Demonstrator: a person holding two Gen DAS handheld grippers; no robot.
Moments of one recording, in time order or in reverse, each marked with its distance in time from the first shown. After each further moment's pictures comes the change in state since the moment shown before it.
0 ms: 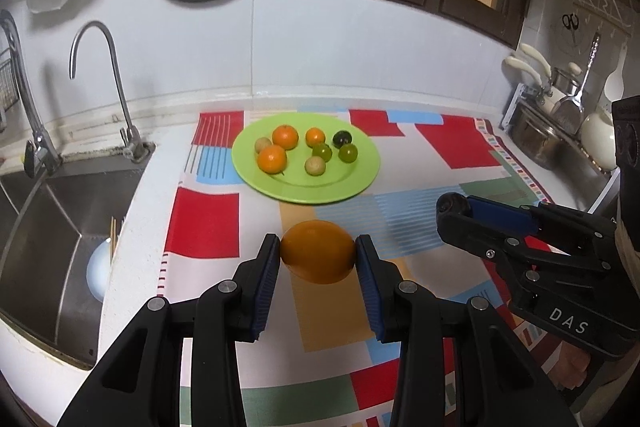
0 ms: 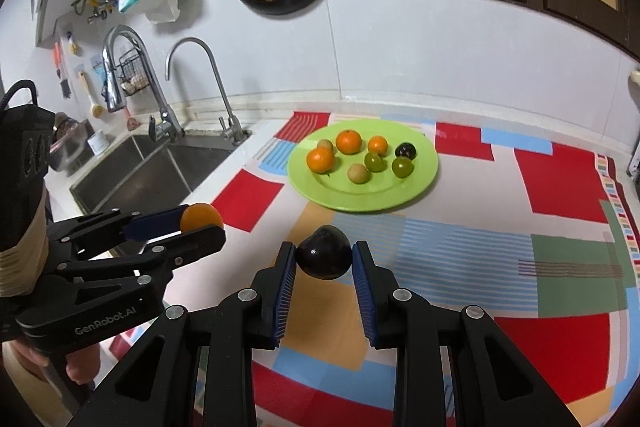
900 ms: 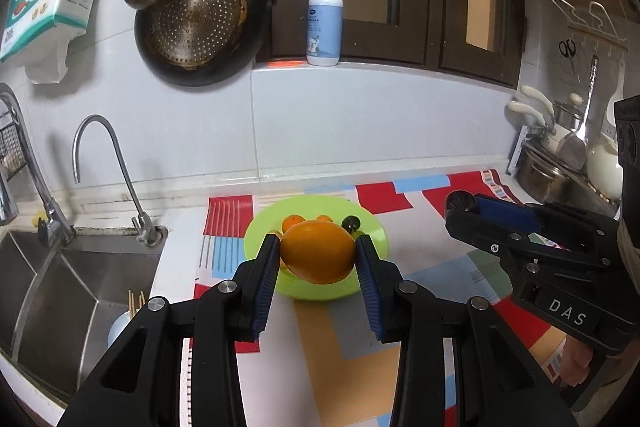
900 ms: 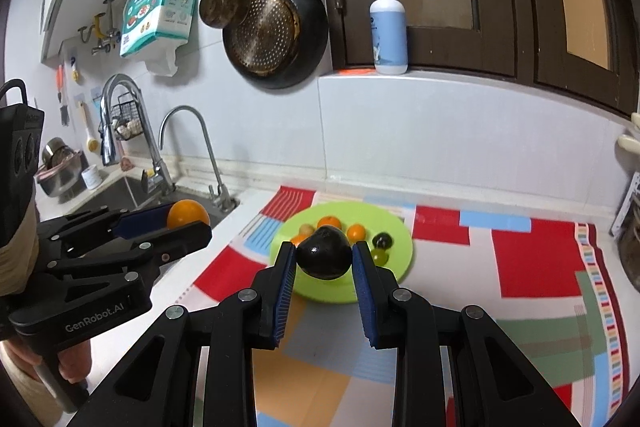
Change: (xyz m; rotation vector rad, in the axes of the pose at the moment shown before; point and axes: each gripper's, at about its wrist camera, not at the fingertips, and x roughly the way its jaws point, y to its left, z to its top) left arm -0.007 -0.001 0.069 0.054 -0.168 0.041; right arm -0.017 -0.014 0.063 -0.049 -0.181 -0.051
